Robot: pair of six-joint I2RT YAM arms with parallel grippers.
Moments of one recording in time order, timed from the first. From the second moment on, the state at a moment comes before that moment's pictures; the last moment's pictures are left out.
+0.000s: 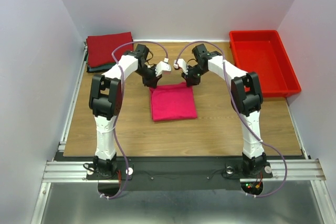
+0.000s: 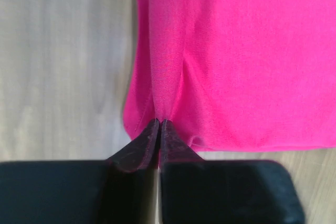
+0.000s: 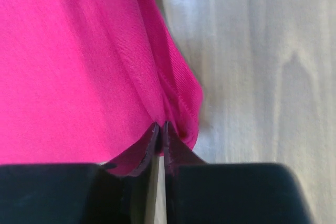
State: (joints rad) left arm -0.30 2.14 1.73 -0.91 0.60 1.05; right arm 0.39 2.26 1.87 -0.83 -0.56 -0.94
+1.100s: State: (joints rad) left arm -0.20 2.08 1.35 -0.27 0.95 -0.06; right arm 0.28 2.48 2.04 -0.79 -0.96 -0.02
